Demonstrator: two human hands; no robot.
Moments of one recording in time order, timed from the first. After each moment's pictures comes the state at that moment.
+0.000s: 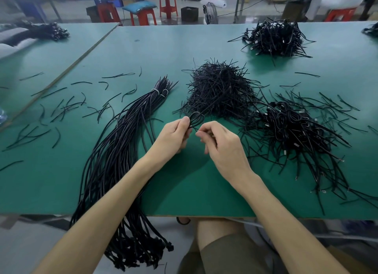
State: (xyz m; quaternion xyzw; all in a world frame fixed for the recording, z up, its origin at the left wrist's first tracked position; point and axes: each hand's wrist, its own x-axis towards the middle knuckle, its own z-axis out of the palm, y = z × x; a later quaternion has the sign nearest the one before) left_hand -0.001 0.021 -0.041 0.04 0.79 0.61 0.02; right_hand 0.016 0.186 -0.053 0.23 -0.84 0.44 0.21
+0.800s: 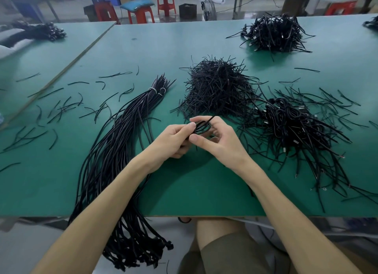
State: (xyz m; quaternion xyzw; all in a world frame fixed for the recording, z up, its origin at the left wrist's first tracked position) left_hand 0.004 0.018 -0.035 0.08 0.76 0.63 0.14; right_hand -0.003 0.196 -0.056 0.20 -0.75 0.63 -0.01
